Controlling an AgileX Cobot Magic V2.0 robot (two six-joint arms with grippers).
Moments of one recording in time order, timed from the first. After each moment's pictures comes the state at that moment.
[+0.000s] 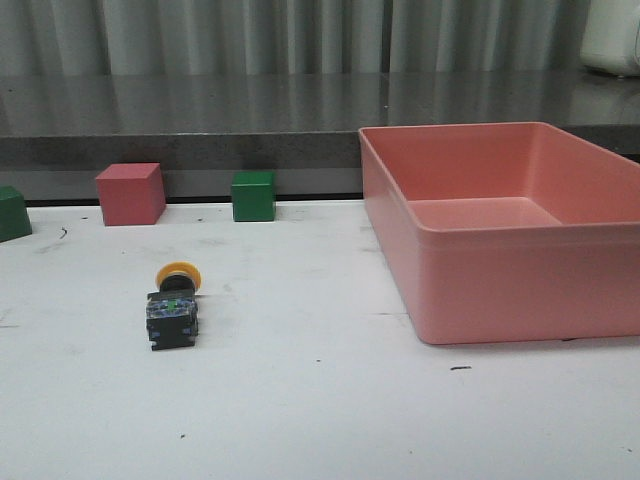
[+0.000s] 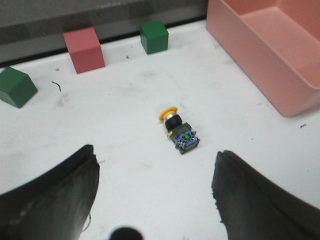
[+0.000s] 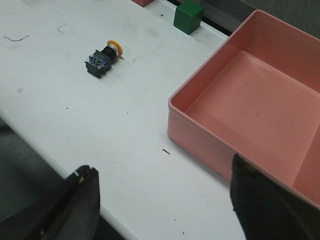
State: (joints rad) left arm -0.30 0.73 -0.81 -0.10 0.77 0.10; right arm 0.63 0.58 -0.79 -0.03 0.84 -0.08
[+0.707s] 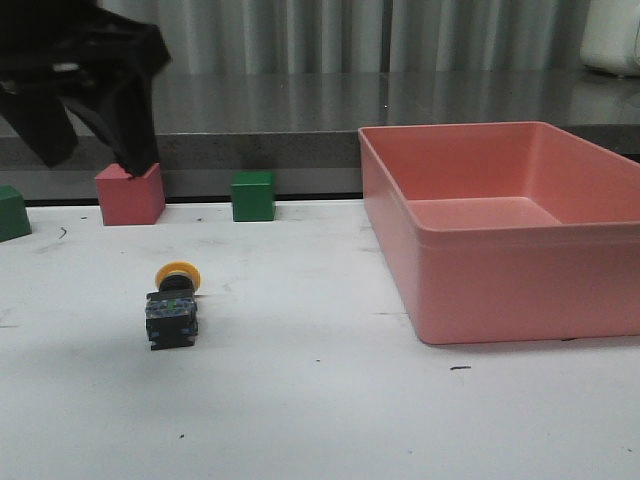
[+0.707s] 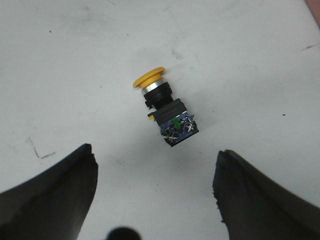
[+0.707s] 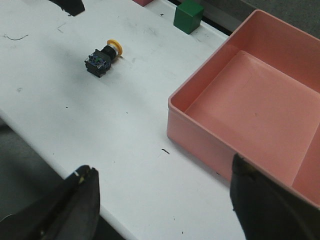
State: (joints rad) left arm -0.52 1.56 -1.23 0.12 0.90 -0.22; right arm 0.63 0.58 -0.79 -0.03 0.84 -0.08
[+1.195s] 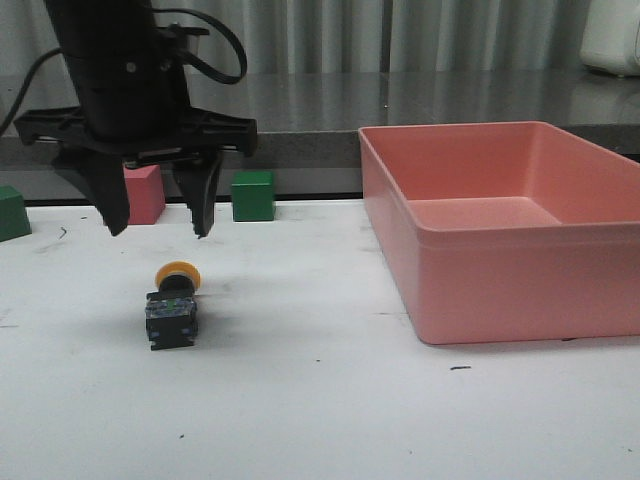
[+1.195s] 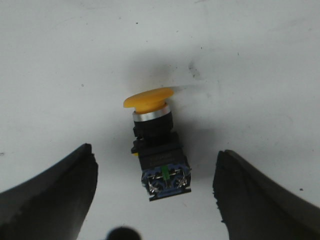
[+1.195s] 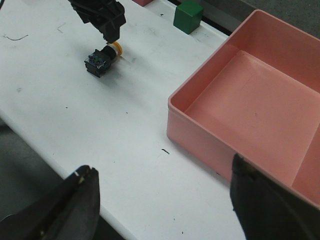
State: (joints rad) left arm -0.53 1.86 -1.42 0.15 0.94 -0.52; right arm 0.63 0.58 -0.79 -0.03 0.84 -0.08
